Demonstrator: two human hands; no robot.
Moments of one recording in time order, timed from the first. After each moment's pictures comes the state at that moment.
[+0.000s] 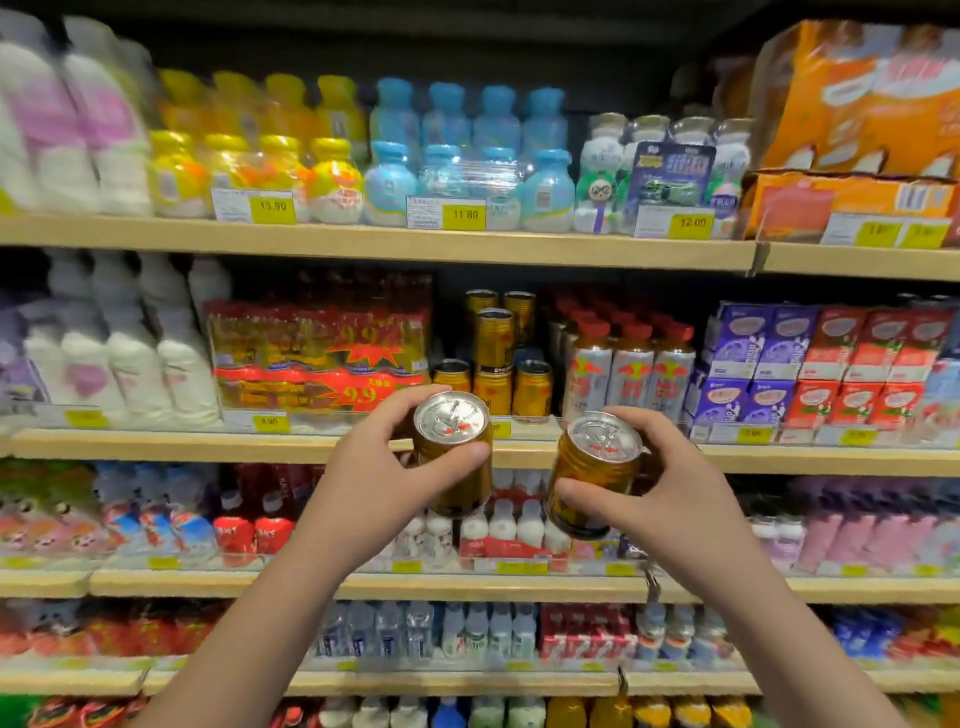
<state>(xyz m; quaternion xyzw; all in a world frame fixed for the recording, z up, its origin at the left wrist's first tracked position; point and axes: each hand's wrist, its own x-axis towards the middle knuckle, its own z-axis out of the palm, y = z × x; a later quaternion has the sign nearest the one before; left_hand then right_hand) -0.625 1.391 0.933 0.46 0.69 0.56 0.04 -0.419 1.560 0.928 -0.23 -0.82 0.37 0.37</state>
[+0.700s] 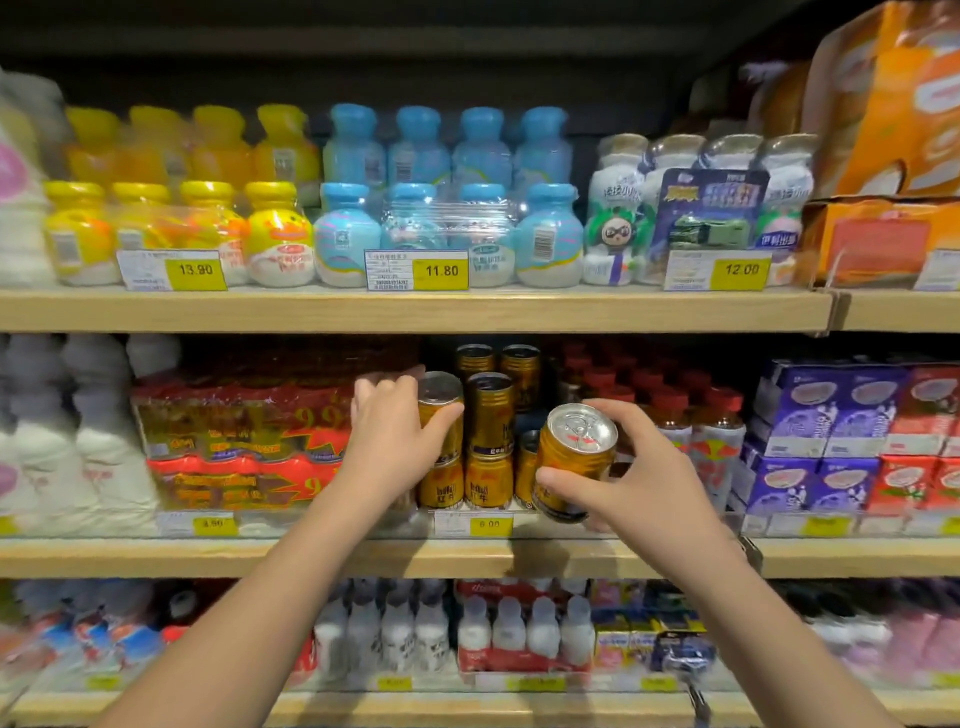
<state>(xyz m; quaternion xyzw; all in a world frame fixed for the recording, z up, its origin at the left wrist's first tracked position) -0.771 1.569 0.958 0.40 0.84 0.32 -0.18 -0.534 1.683 0.949 -0.23 -0.83 0.34 0.38</state>
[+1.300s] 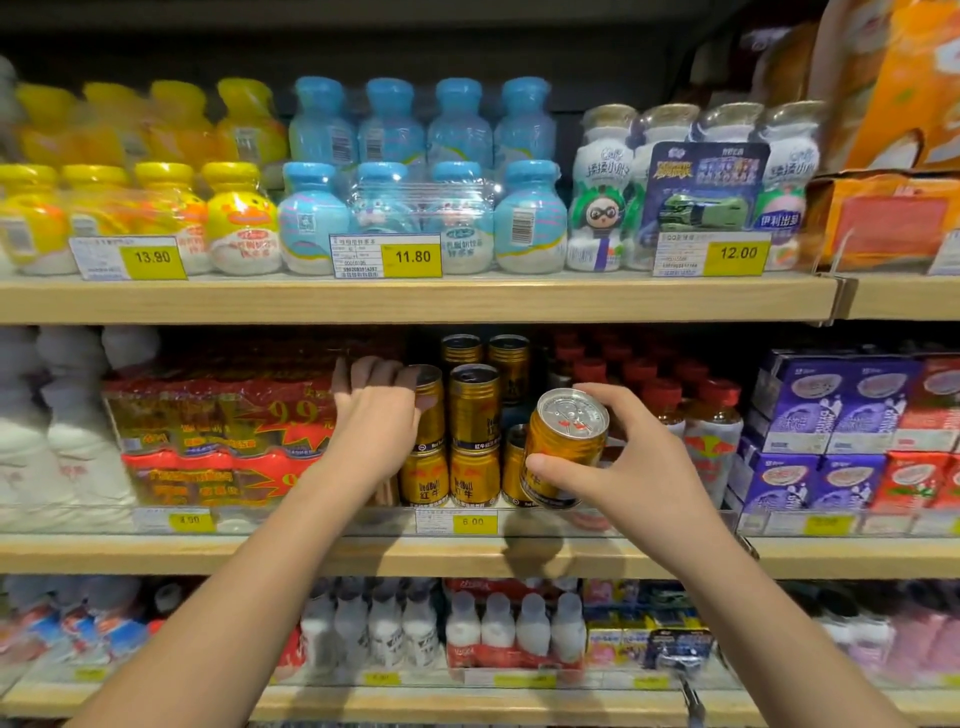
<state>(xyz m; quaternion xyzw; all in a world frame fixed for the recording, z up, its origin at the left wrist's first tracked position) -0.789 1.600 0.947 0.42 0.85 0.19 -0.27 -0.535 1.709 0.952 -0.21 -0.83 0.34 0.38</state>
